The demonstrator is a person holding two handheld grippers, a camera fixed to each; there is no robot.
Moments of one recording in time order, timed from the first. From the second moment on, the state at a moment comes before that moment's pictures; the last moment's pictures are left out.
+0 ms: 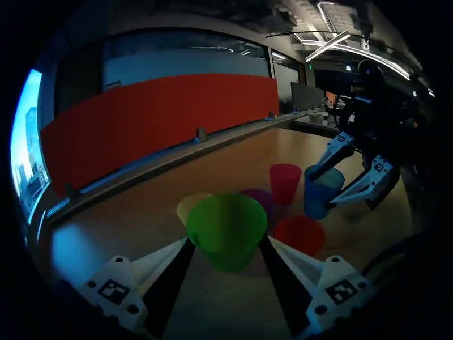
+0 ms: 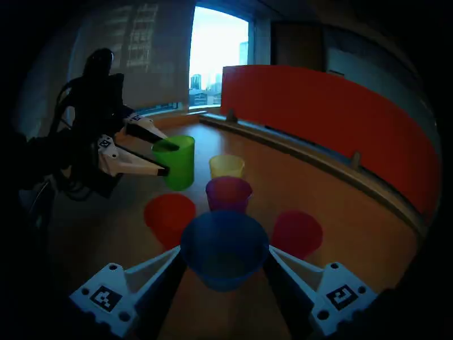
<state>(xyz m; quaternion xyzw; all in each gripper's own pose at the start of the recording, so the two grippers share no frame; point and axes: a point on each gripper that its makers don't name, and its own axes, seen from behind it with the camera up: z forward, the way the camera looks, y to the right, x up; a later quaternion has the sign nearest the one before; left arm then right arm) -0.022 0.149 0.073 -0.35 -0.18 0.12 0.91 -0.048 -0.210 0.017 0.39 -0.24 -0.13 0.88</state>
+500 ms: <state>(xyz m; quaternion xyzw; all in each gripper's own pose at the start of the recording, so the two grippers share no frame) 0.006 0.143 0.042 -0.34 -0.15 0.12 0.92 -0.015 -0.212 -0.005 0.39 -0.21 -0.12 0.89</state>
